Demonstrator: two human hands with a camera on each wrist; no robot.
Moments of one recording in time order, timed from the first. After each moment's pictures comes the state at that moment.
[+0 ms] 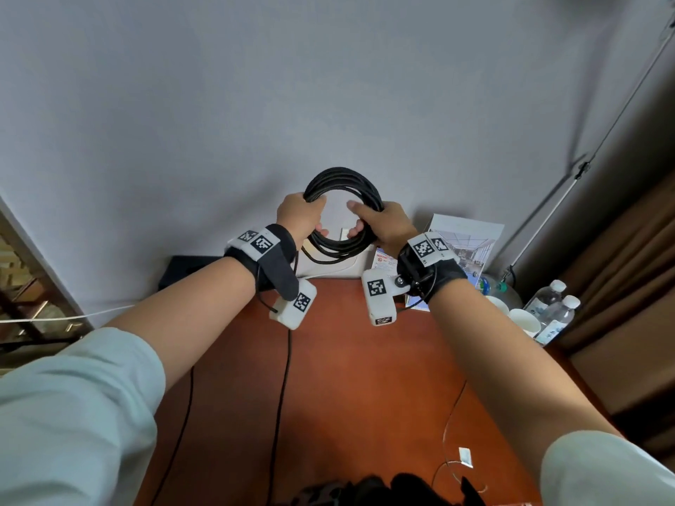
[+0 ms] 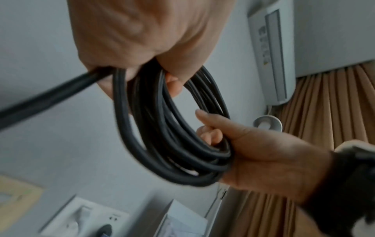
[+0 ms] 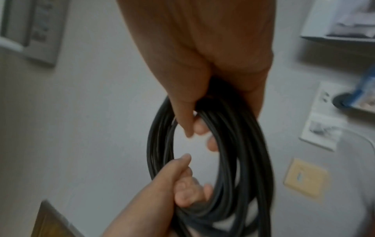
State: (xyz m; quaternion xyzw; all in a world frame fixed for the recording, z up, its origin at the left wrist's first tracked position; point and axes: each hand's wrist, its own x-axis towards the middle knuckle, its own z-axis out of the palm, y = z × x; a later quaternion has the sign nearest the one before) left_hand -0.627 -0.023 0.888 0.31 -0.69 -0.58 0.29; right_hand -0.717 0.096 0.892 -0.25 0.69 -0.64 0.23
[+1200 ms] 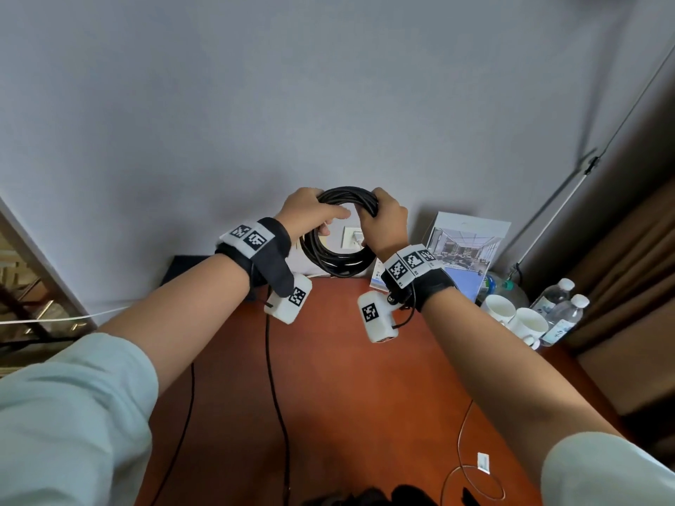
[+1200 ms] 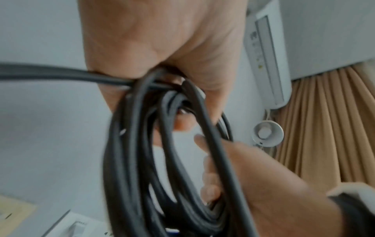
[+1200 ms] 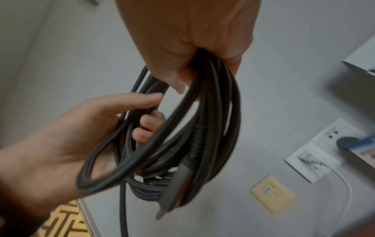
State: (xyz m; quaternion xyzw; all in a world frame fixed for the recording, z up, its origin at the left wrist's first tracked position) left_hand -0.621 -0.026 0.903 0.23 -0.80 -0.52 0.18; right_hand -0.718 0.083 0.877 -0.34 0.82 -0.46 -0.08
